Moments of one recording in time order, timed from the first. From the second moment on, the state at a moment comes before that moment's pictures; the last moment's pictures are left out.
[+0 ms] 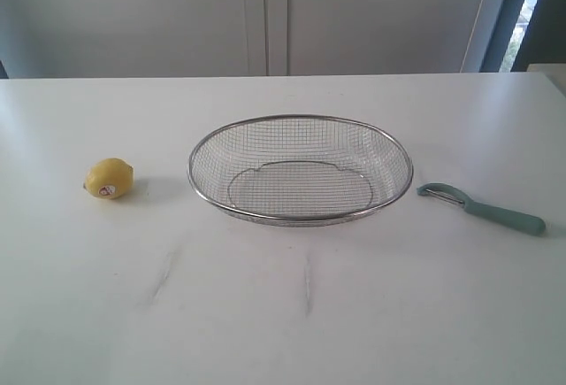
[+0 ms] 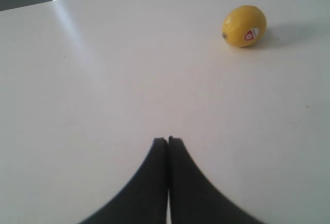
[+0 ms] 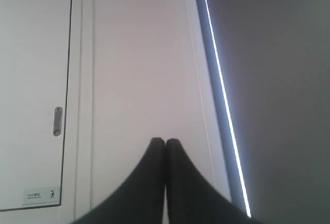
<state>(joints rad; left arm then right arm) 0.04 0.01 0.03 -0.06 0.39 0.22 0.04 0.00 -0.10 0.21 -0.58 -0.13</state>
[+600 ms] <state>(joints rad) 0.04 0.01 0.03 -0.06 0.39 0.22 0.04 0.36 -0.29 0.23 -0.24 -0.07</state>
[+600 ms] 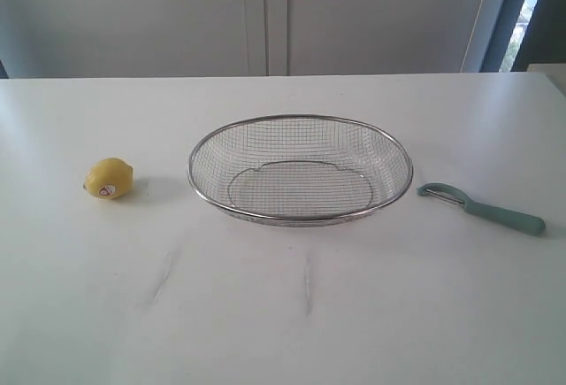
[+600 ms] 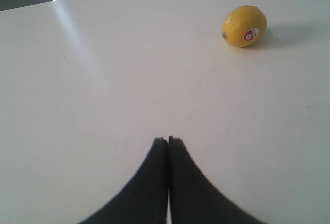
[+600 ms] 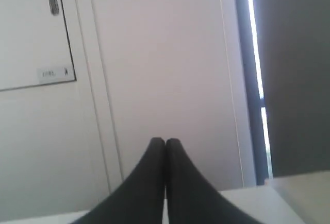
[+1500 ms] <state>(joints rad) 0.04 0.01 0.03 -0.06 0.39 0.22 0.04 1.13 -1.14 0.06 1.22 -0.18</state>
